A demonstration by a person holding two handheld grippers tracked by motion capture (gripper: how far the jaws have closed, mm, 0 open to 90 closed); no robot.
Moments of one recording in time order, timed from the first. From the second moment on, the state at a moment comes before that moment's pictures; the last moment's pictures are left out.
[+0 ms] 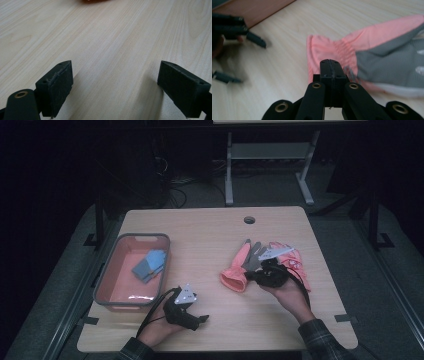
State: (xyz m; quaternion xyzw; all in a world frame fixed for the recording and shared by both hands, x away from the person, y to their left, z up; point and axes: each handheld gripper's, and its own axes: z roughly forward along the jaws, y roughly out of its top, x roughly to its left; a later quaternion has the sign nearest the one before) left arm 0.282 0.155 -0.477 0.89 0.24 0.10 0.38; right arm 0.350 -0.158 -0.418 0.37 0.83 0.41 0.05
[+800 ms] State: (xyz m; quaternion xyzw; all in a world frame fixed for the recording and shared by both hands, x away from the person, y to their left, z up) left arm 0.283 0.154 -0.477 0.89 0.23 0.10 0.38; right arm 0.386 -0.109 -0.437 0.36 0.84 0.40 0.03
